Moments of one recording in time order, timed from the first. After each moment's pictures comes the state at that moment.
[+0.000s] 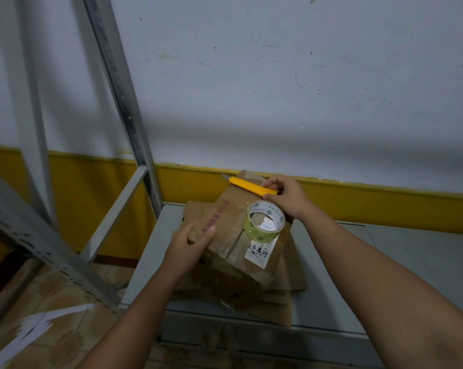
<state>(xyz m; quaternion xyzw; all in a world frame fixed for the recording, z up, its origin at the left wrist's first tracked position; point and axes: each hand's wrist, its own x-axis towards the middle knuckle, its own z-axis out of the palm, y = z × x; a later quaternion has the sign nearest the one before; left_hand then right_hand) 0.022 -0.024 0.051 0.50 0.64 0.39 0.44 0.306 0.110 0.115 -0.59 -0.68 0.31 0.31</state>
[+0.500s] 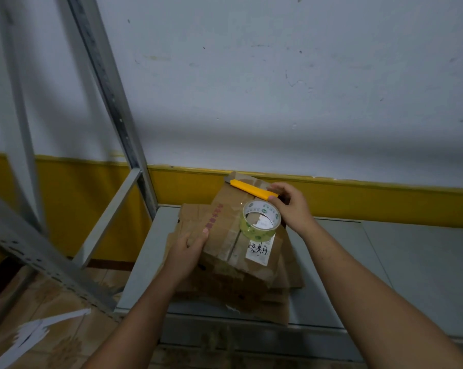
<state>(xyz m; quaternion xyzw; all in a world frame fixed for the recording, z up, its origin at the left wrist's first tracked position) 0.042 -0.030 0.059 0.46 0.62 0.42 0.48 0.323 0.081 0.091 -0.62 -0.61 0.30 0.39</state>
